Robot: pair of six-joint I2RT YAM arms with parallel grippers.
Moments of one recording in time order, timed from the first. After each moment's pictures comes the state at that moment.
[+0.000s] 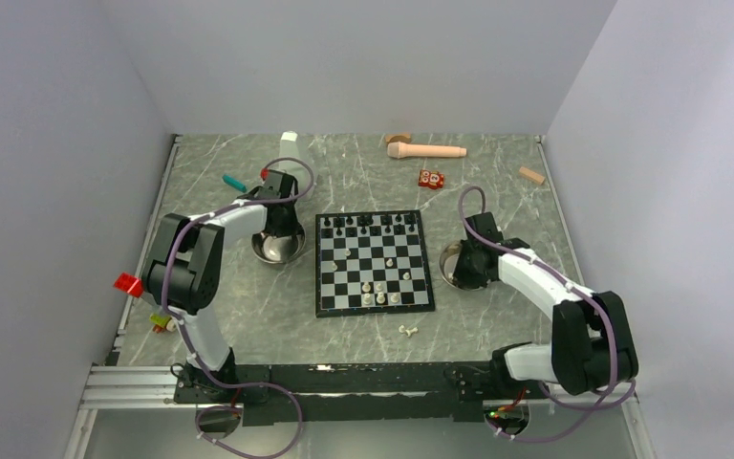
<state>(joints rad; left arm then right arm) -0.30 1.81 1.09 -0.28 -0.12 -0.51 0.24 1.32 0.67 -0.52 0.04 0.57</state>
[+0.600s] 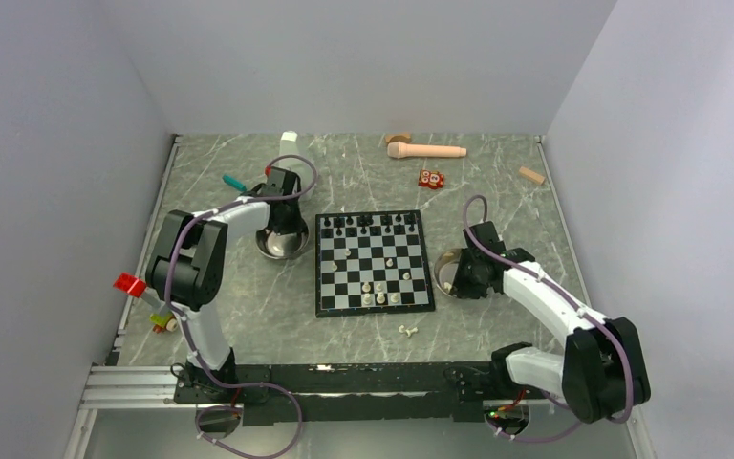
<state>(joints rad) -0.31 1.84 1.13 -0.28 -0.08 -0.51 0.30 1.19 0.62 -0.59 0.02 0.63</state>
